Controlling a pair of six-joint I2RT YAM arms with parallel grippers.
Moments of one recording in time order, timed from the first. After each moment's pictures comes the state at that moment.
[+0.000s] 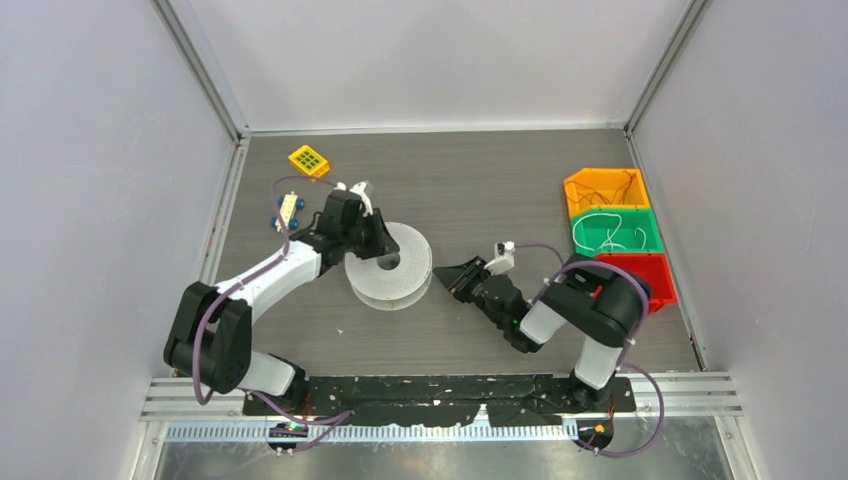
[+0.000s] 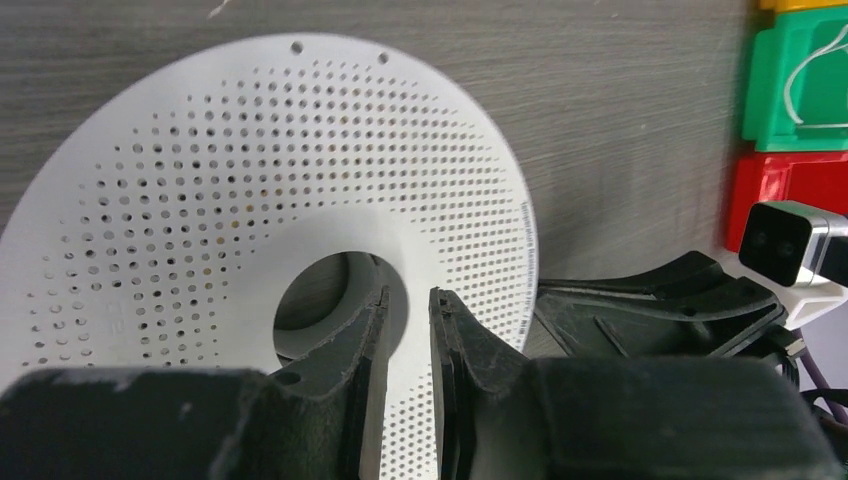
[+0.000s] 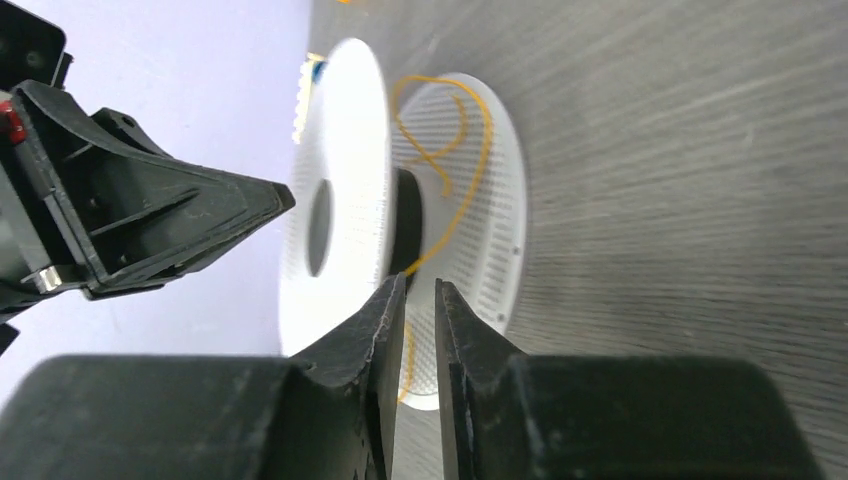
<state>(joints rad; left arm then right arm) -0.44 1.43 0.83 -0.15 0.22 -0.62 0.87 1.82 0.31 1.29 0.28 1.19</state>
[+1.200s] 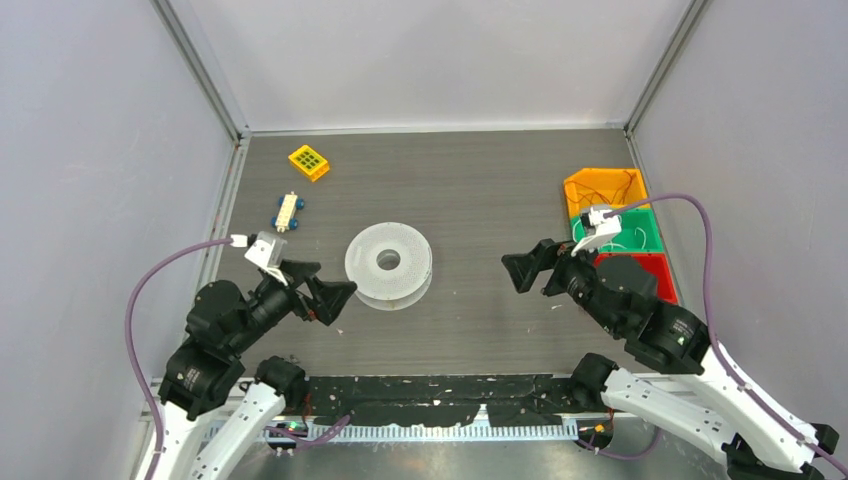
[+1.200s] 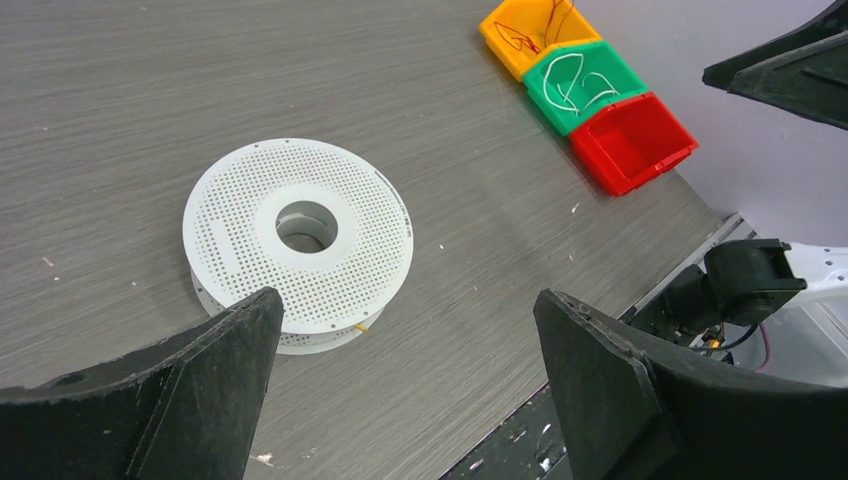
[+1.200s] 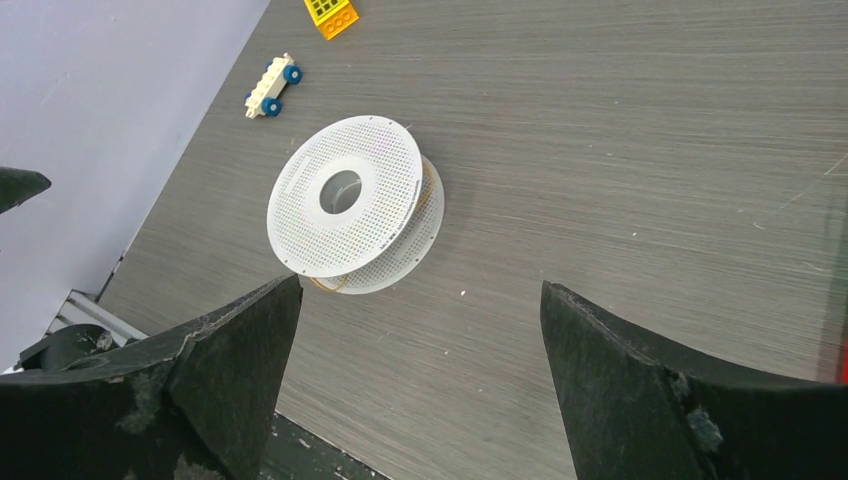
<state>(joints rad) -0.44 0.34 0.82 -0.64 0.24 -0.32 0.86 0.57 0.89 -0.60 0.34 0.51</state>
